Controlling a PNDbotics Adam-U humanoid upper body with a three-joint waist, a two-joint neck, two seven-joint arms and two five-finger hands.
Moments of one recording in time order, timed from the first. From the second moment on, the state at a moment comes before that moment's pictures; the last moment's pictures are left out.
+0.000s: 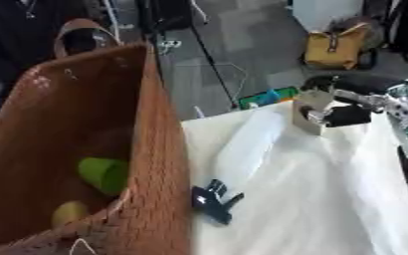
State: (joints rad) left arm -0.31 0.20 0.16 -1.99 -0.40 -0.41 0.67; right arm -1.35 -0.58 -0.27 -0.74 1.27 -0.64 0.48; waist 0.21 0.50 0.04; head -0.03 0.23
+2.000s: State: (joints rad) left arm -0.31 0.19 0.16 -1.99 -0.40 -0.39 0.68; right arm -1.37 -0.56 -0.26 -0.78 1.10 -0.53 0.59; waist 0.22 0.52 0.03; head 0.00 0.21
